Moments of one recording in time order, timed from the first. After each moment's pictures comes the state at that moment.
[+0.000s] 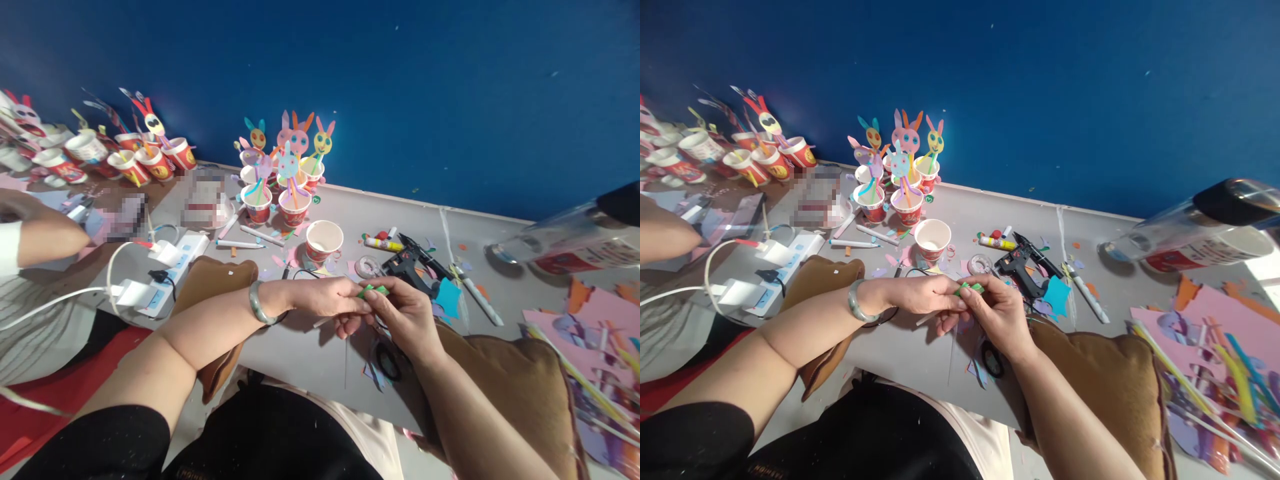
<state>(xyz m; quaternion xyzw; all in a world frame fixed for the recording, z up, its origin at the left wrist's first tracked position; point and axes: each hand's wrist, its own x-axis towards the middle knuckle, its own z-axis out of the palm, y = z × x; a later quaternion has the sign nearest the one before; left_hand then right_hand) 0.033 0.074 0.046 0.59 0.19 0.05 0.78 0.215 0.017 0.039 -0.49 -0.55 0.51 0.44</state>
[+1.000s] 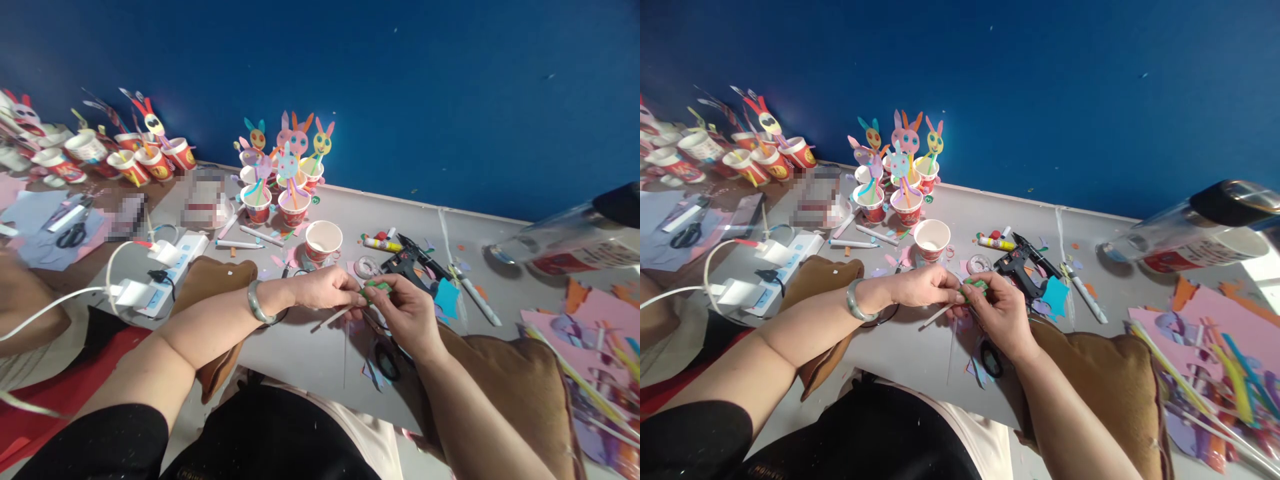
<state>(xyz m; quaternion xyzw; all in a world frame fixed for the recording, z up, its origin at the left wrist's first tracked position) 0.035 0.079 0.038 0.59 0.27 0.11 0.75 0.222 0.022 0.036 -0.55 -0.63 0.36 0.42</state>
